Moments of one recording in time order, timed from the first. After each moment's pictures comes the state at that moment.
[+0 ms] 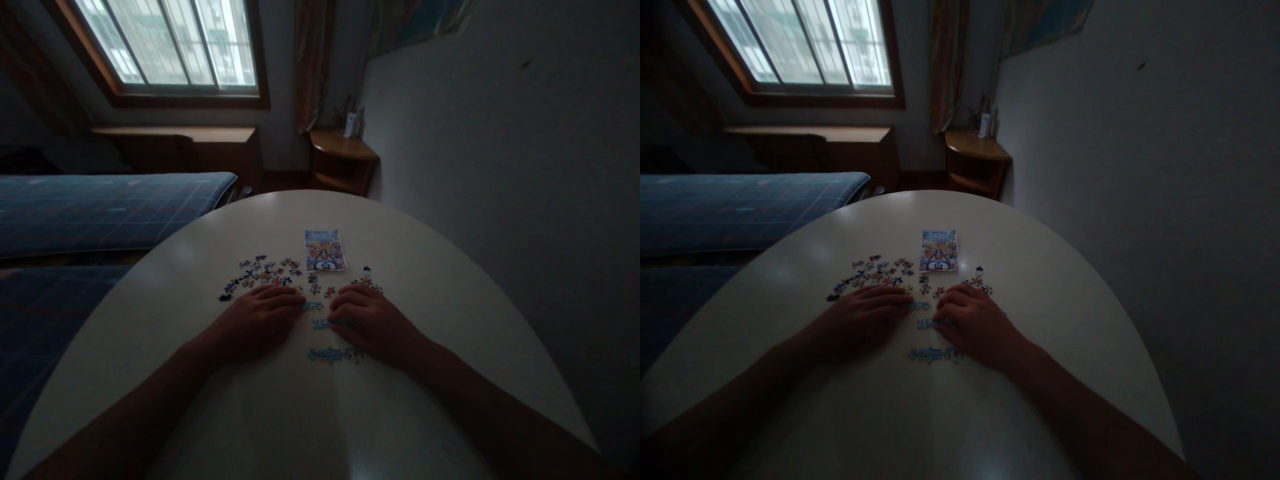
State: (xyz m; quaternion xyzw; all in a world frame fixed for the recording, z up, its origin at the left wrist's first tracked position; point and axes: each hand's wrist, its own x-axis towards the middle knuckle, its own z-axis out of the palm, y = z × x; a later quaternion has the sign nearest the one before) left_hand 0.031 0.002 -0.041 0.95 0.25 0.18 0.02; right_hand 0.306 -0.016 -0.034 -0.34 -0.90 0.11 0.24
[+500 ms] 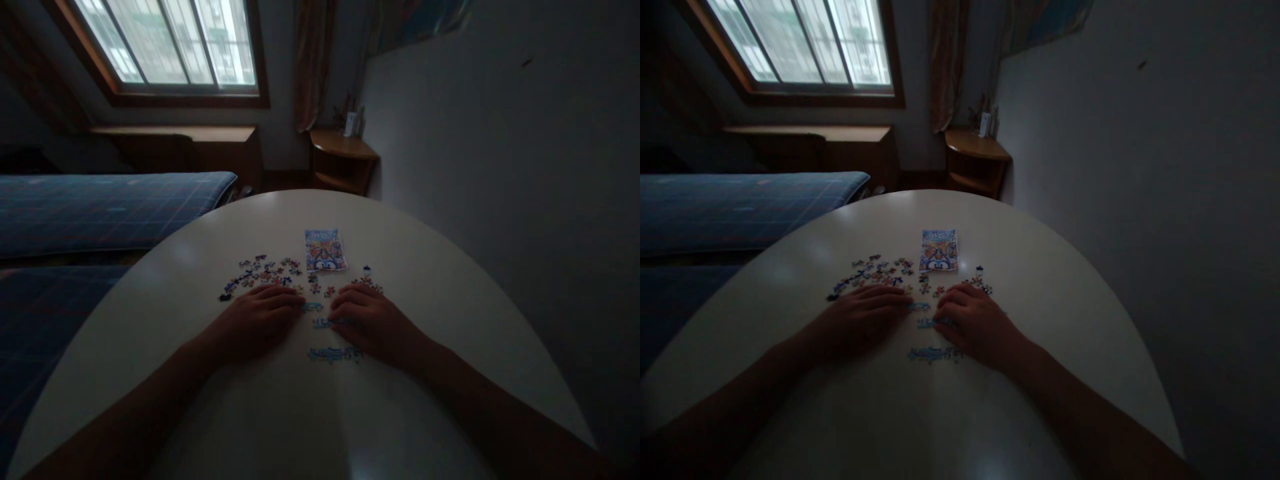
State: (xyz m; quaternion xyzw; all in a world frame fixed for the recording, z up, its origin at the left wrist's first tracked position) left_hand 0.031 0.002 -0.039 0.95 0.24 0.17 0.01; right_hand 0.306 -0.016 -0.033 -0.34 -0.90 0.13 0.25
